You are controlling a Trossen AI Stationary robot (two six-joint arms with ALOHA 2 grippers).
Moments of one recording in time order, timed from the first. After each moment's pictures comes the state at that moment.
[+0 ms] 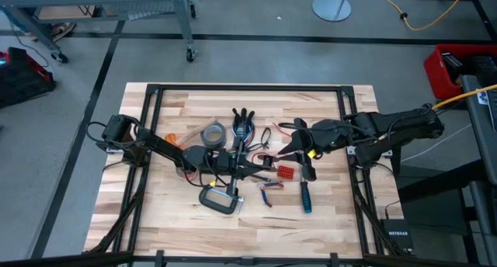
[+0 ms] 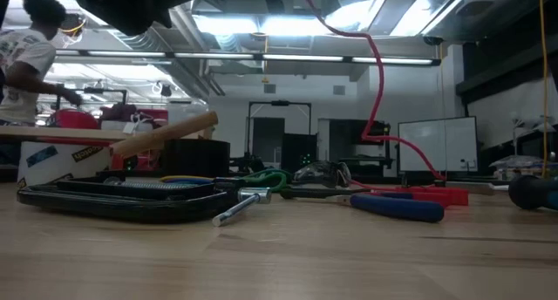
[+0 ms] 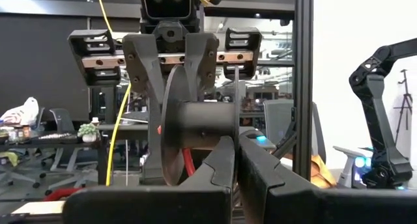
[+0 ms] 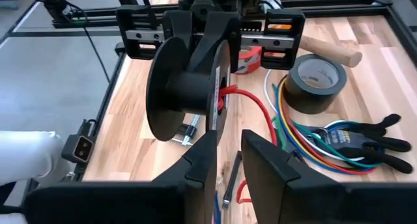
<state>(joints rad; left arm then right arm) -0.23 1.77 0.84 1.30 -0.13 0.03 0.24 1.24 1.35 -0.71 0.05 0.18</state>
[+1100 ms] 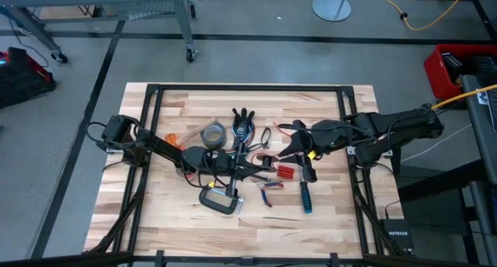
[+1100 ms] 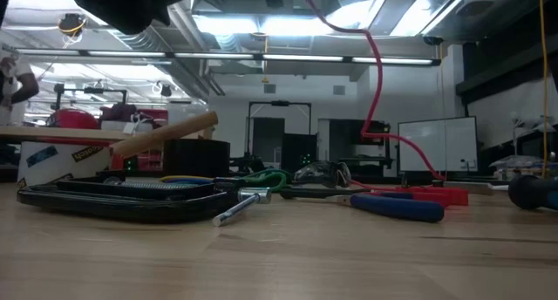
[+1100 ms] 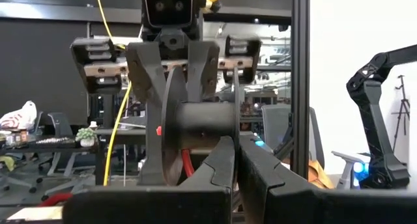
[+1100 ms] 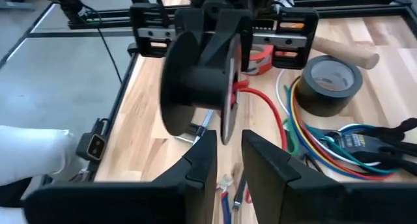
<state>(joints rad) -0.24 1.77 0.84 1.32 -0.13 0.03 0.24 1.24 1.35 -0.70 0.03 0.18</state>
